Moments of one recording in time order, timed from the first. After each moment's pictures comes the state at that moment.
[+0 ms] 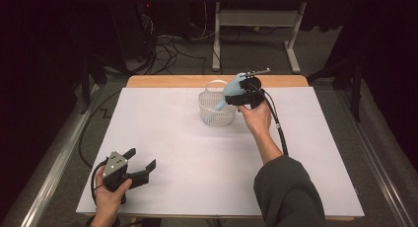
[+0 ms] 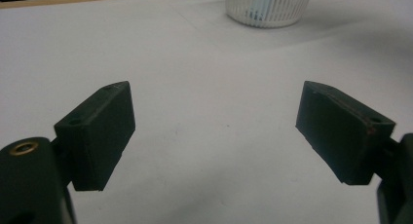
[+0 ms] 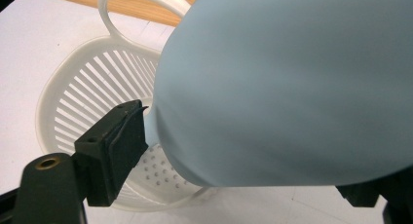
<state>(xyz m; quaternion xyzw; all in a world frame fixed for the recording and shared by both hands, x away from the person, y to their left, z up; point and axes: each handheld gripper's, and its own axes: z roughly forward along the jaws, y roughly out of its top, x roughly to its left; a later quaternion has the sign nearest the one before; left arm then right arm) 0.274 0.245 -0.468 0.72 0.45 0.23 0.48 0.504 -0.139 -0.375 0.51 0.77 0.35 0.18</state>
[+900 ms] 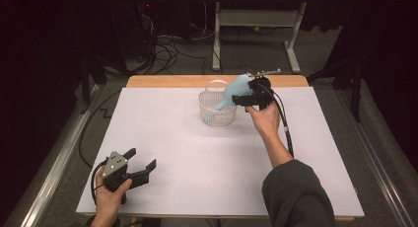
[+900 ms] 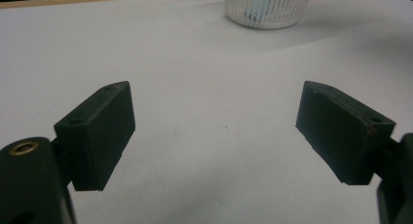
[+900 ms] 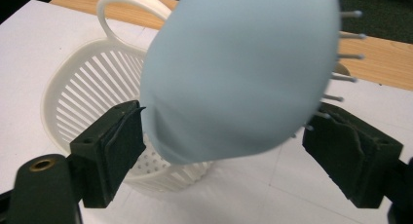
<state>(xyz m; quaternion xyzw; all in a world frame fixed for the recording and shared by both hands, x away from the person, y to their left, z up) 0.274 0.245 -0.468 0.72 0.45 0.23 0.48 0.491 -0.162 -0.366 0.51 0.76 0.37 0.19</state>
